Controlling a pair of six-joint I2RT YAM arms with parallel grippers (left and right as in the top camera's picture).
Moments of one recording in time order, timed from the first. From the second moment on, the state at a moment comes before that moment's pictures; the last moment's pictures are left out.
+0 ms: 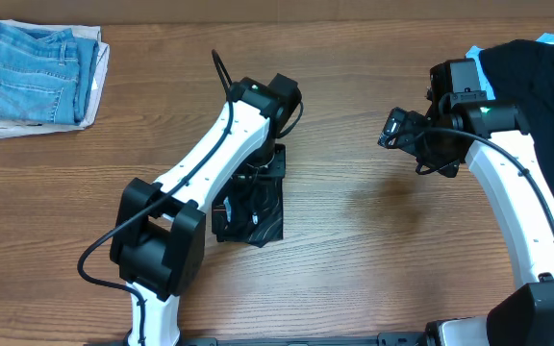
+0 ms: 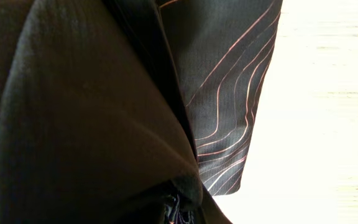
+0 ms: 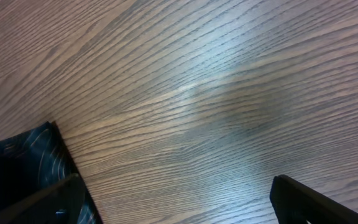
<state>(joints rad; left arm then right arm) -0.52 2.05 1.73 -1.36 -0.02 -0.53 0.09 1.58 1.39 -1.06 -0.11 0.51</state>
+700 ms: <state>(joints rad) -0.62 2.05 1.73 -1.29 0.07 -0.54 0.09 1.58 1.39 -1.06 -0.10 0.51</state>
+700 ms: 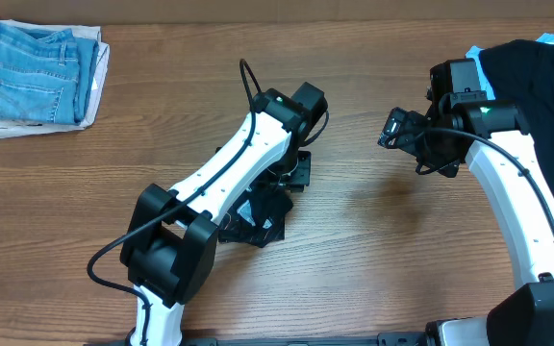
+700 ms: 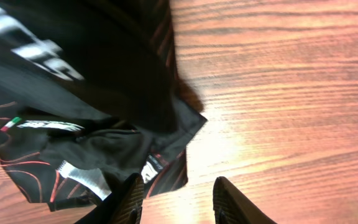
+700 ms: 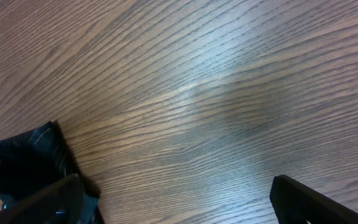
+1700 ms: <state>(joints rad) -0.07 2.05 2.00 -1.49 -0.04 -0.52 0.40 1.74 1.40 -0.71 -0.54 0.40</state>
